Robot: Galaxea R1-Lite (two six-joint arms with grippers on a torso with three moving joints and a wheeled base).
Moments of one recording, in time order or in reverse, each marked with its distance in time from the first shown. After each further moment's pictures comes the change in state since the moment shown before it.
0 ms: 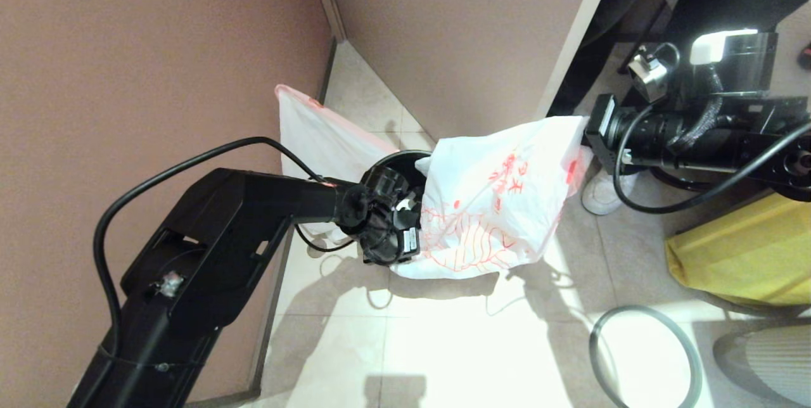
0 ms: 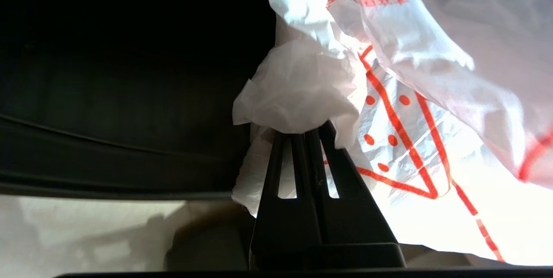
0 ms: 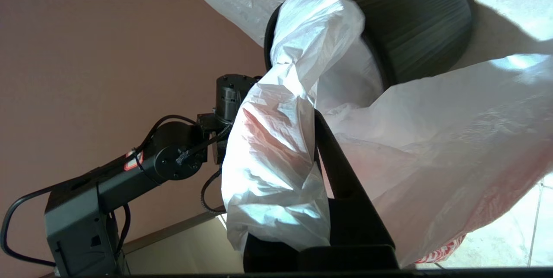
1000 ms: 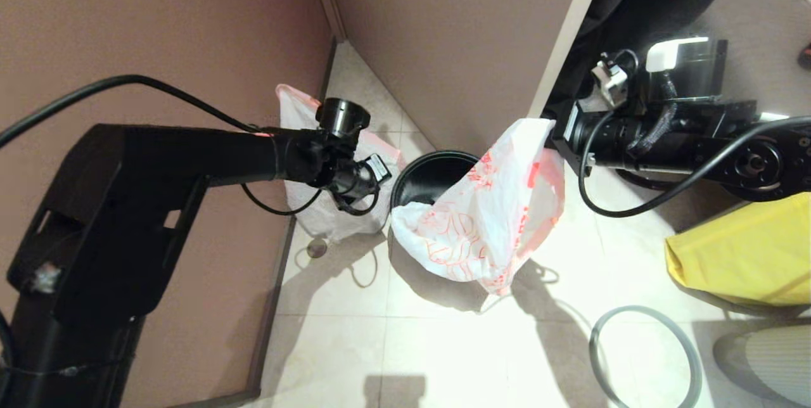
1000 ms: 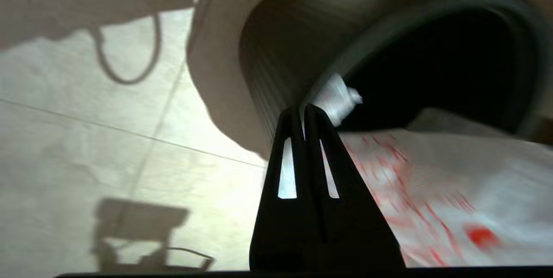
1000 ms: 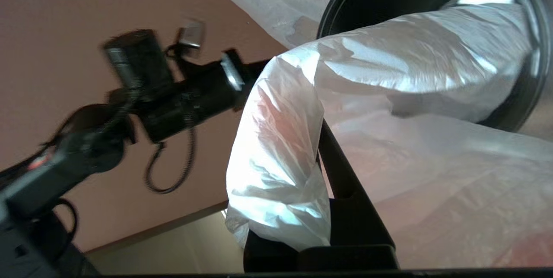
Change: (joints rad) left arm 0.059 -0.222 0.029 -0.141 0.196 -0.334; right arm 0.073 0.077 -0.068 -0.012 -0.025 -0.008
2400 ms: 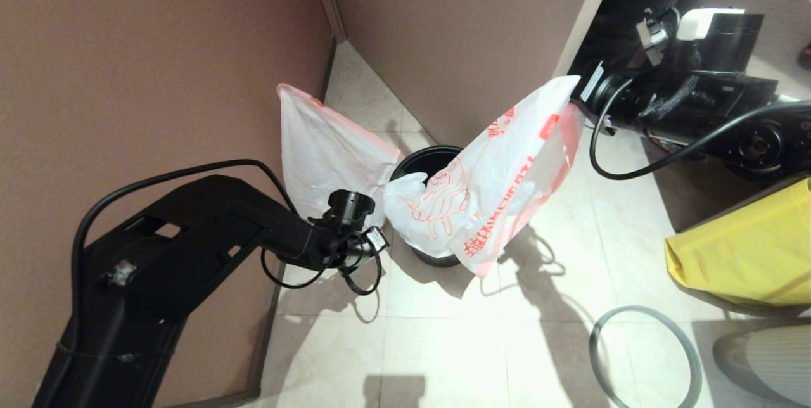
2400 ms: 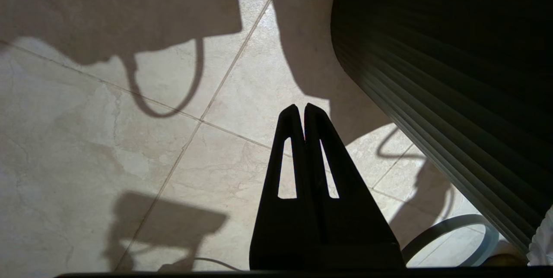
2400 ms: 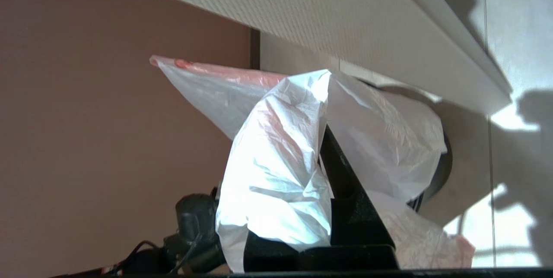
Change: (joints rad) left arm 0.028 0.151 0.469 -0.527 0.029 -0.041; right arm -0.066 0.029 -0.084 -0.154 -0.214 -0.057
